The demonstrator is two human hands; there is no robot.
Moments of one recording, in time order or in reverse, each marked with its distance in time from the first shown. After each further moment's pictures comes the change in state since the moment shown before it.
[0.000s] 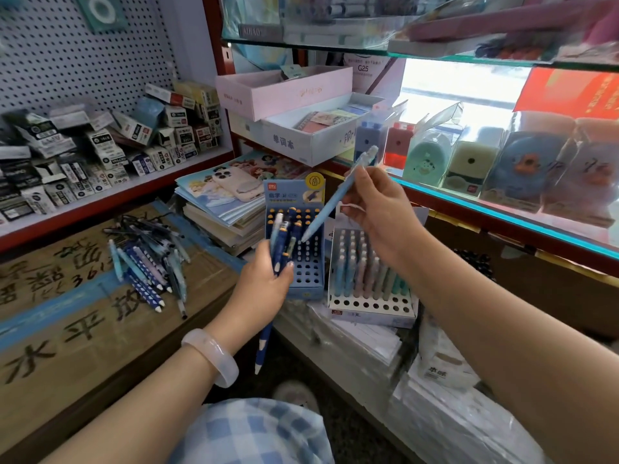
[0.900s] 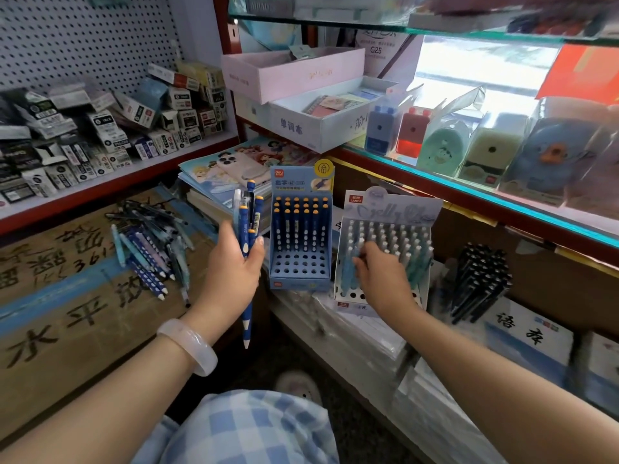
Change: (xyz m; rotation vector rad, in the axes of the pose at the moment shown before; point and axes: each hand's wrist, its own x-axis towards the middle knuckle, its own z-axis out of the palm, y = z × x) left_hand 0.004 -0.021 -0.026 0.009 0.236 0.063; right_hand -0.017 0.110 -0.044 -1.246 0.024 -0.063
